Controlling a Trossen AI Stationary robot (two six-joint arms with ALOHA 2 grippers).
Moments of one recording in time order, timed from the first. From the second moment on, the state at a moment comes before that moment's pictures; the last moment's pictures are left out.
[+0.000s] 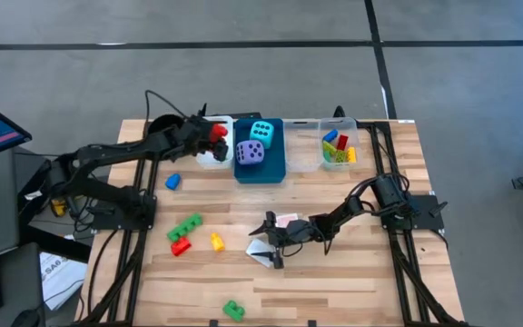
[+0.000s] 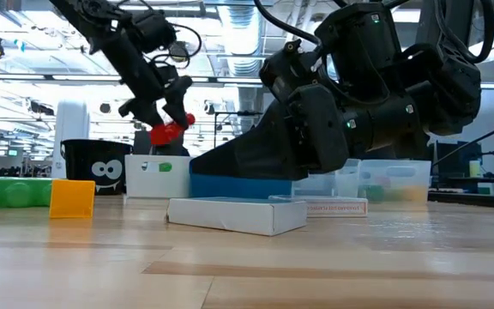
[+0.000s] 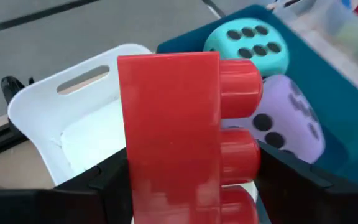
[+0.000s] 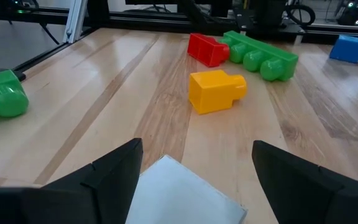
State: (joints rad) left arm 0.54 1.29 0.80 -0.26 -0.28 -0.37; right arm 0.28 2.17 0.86 1.05 0.13 0.02
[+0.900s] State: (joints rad) left arm 0.43 1.03 0.80 -0.26 0.05 -0.23; right arm 0.21 2.17 0.86 1.13 0.18 0.06
